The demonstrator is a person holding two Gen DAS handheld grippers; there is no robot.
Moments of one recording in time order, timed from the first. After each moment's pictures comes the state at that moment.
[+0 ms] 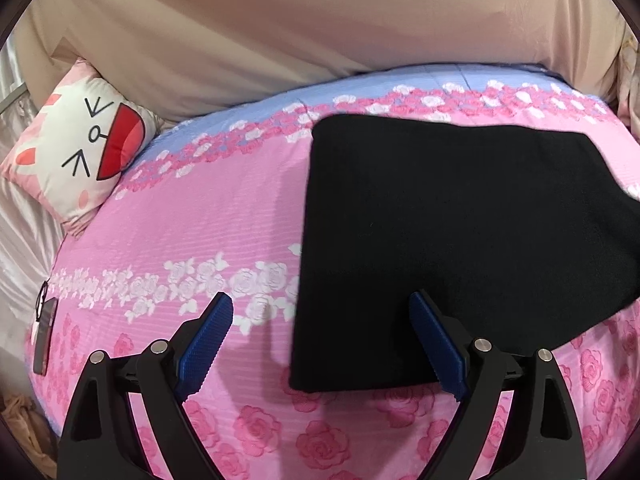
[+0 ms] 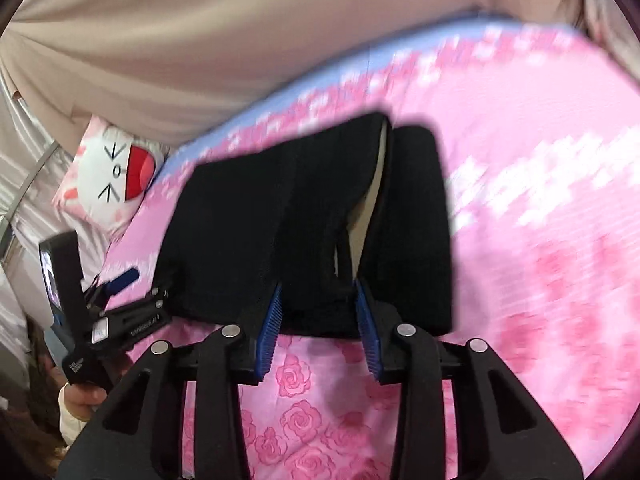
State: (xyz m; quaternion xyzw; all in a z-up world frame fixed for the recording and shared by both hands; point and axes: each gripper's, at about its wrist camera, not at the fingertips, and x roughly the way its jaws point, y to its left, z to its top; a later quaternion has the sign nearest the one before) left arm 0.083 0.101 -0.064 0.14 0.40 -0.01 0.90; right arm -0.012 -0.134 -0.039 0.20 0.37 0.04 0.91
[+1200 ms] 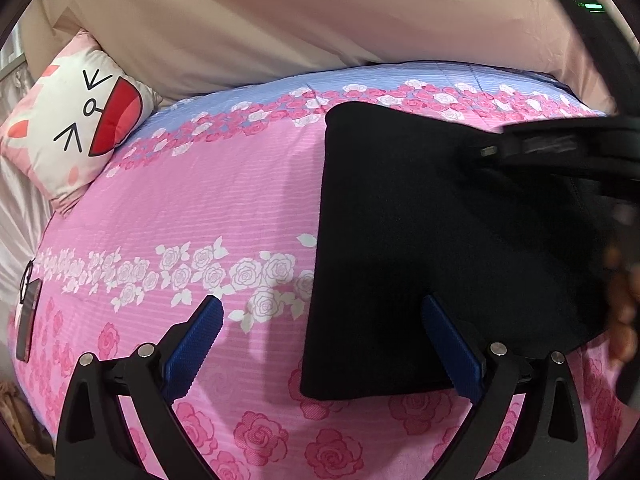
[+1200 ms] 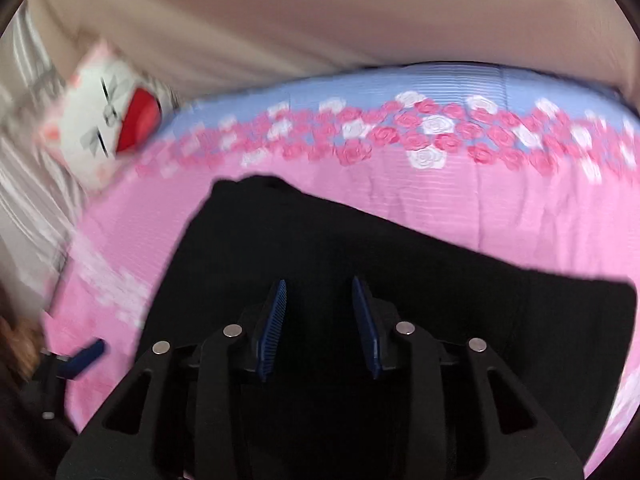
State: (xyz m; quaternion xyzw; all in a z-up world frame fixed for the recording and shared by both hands) left arm 0.096 0.118 -0.072 0.10 0.43 -0.01 0.90; right arm 0.153 -0.027 -0.052 0.12 0.43 0.12 0.89
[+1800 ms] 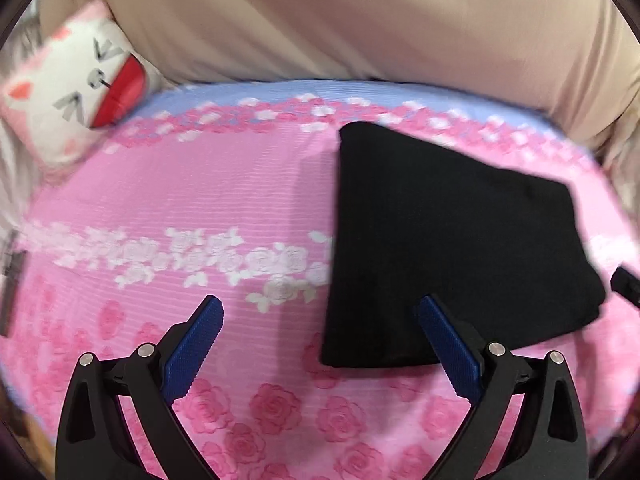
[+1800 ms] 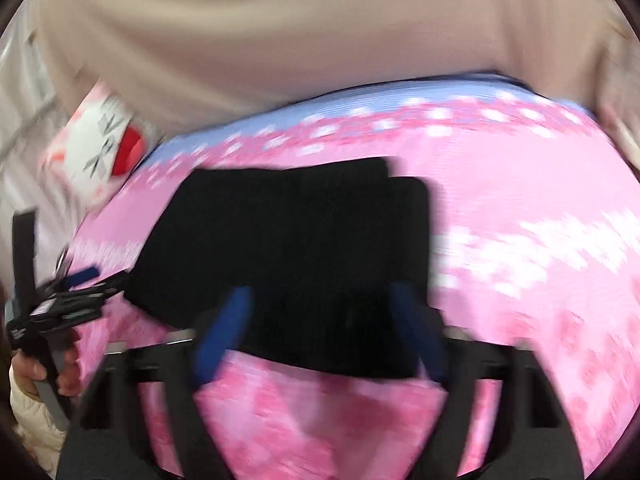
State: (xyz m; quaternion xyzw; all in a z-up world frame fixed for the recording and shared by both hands) left arm 0.083 0.156 -0.046 0.00 0.44 -0.07 0.90; right arm -0.013 -0.146 -0.035 0.16 0.38 0.02 0.91
